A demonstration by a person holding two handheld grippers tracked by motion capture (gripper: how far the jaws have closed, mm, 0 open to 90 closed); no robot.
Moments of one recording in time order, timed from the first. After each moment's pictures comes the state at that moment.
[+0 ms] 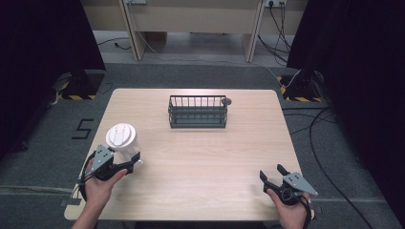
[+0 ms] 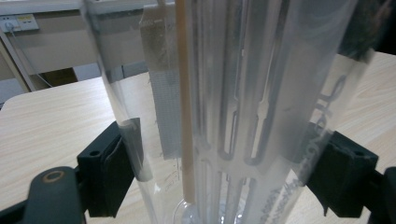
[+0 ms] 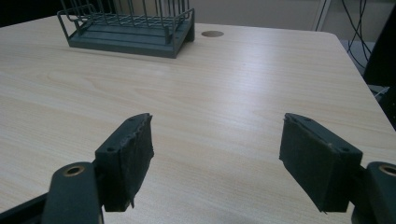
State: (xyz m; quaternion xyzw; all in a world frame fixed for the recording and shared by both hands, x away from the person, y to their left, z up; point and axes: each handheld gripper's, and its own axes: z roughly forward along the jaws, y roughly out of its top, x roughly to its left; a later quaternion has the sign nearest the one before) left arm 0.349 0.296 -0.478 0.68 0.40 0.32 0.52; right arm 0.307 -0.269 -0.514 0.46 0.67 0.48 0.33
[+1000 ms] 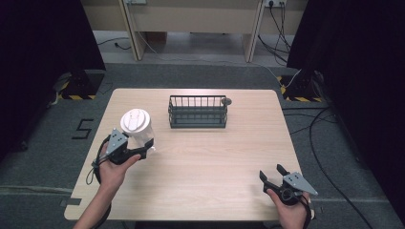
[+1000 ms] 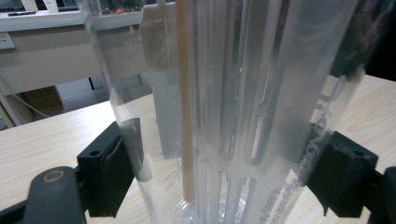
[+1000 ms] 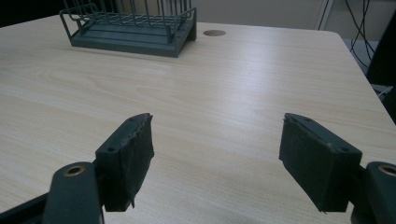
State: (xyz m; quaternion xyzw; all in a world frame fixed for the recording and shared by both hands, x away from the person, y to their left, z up) left arm 0.389 0.261 -0.452 0.68 0.37 0.32 0.54; right arm 0.307 -0.269 -0.514 0.46 0.67 0.48 0.32
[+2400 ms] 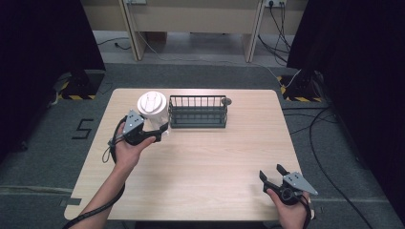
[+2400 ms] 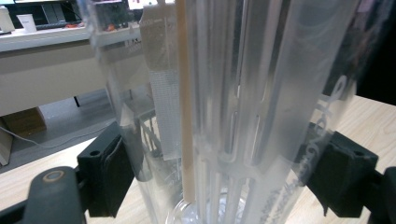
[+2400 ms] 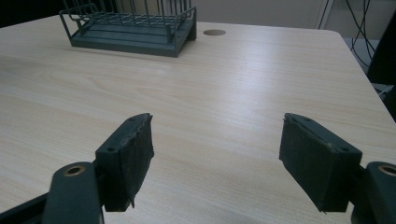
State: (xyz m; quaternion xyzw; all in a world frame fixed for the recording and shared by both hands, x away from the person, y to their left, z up) left arm 0.436 0.220 -0.421 0.69 0.34 0.31 0.56; right arm 0.307 -0.268 -0.514 0.47 0.67 0.48 0.32
